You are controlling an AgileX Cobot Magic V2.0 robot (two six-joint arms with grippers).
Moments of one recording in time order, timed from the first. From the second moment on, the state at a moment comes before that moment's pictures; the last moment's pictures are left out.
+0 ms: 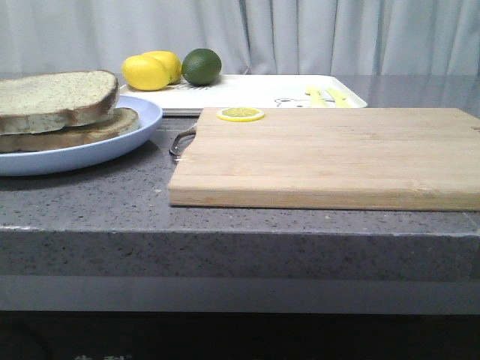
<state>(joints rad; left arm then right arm) 0.26 1.61 -1.11 -0.66 0.92 0.40 0.44 0.80 -0.89 0.36 0.78 -0.37</state>
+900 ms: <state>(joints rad) 0.26 1.57 -1.11 -0.84 0.92 0.56 0.44 0.80 -0.89 0.36 0.78 -0.37</state>
